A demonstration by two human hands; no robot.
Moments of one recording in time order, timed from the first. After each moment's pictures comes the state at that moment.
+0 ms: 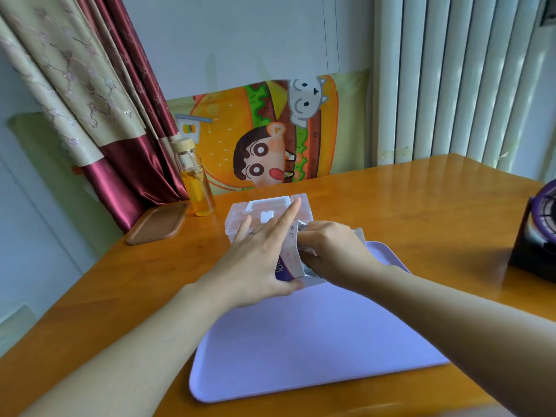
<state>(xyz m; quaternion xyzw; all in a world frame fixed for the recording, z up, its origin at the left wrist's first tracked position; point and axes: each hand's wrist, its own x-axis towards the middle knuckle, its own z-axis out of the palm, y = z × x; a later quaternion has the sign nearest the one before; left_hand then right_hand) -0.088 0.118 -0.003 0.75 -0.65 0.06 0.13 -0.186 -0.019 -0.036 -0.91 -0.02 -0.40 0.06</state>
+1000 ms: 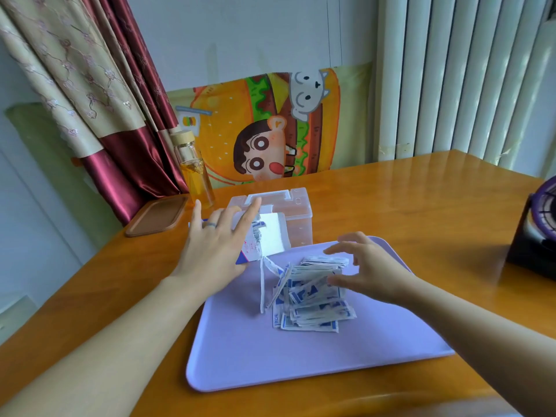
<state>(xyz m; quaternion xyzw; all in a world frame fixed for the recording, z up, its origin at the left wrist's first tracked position) -0.021 0.127 -0.033 0.74 -0.54 0.39 -0.04 -0.232 -0.049 -0.077 -0.93 0.21 -0.19 0.25</state>
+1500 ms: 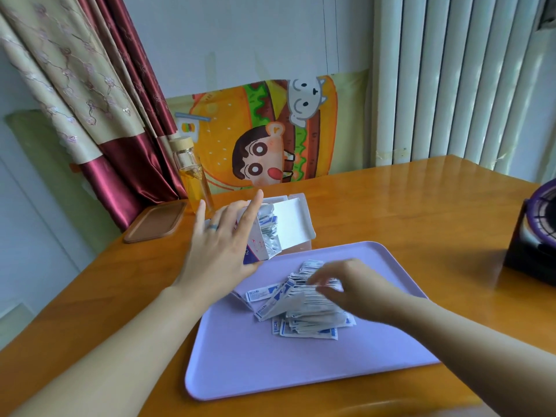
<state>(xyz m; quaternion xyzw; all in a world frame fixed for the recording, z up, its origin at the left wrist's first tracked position) -0.036 0.125 -0.026 0.73 -0.55 0.40 0.04 -0.225 -0.027 -0.079 -0.95 0.13 -0.18 0.22</state>
